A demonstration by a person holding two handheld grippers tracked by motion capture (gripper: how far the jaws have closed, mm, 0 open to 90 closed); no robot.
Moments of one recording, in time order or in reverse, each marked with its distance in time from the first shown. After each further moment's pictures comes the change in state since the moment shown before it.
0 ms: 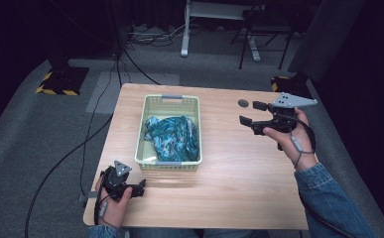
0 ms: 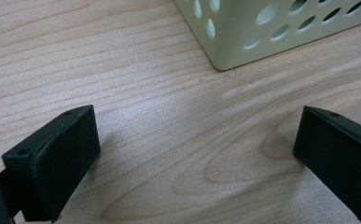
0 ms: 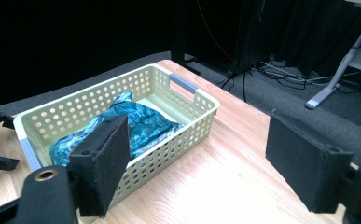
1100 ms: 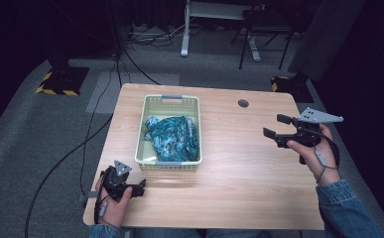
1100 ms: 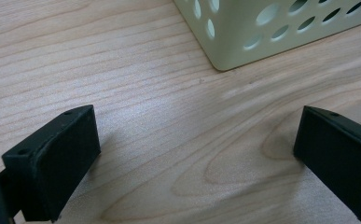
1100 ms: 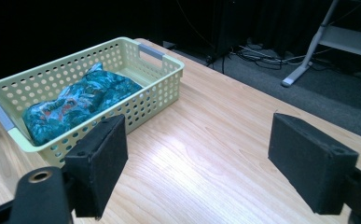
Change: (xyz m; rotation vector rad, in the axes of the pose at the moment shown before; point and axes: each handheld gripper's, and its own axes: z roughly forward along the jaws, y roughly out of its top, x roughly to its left) left arm 0.000 0.000 0.000 0.000 0.000 0.003; right arm -0.028 -0.051 -0.049 0.032 -0.083 0.051
